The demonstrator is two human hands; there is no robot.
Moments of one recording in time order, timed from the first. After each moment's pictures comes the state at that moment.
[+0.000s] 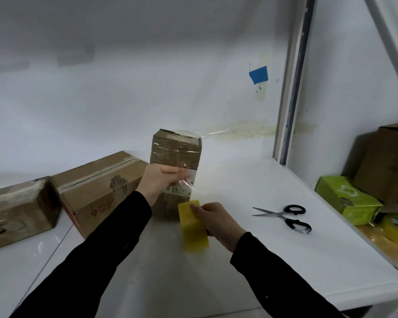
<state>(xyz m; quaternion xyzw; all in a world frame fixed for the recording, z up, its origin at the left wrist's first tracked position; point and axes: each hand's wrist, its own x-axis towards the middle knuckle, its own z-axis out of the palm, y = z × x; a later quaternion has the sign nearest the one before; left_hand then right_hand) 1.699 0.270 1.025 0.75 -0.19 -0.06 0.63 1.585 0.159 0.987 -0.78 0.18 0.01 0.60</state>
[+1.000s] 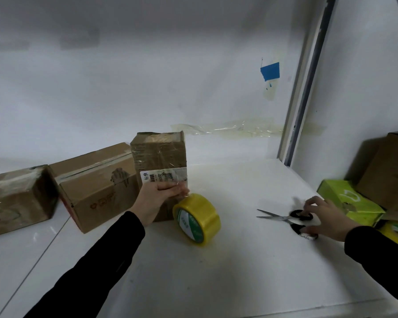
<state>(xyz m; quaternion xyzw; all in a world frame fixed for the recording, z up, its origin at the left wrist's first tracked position) 1.693 0.290 0.983 0.64 -0.15 -0.13 0.74 1.531 -0.074 0.946 -0.98 0.18 0.04 0.04</state>
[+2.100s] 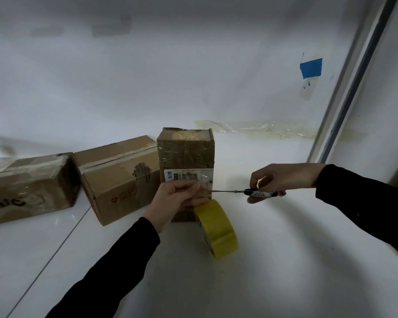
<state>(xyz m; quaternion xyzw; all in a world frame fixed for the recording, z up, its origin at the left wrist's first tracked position) 1.688 0.303 0.984 0.62 -0.14 -0.15 0.76 1.635 0.063 1.073 -0.92 -0.03 0.23 0.31</state>
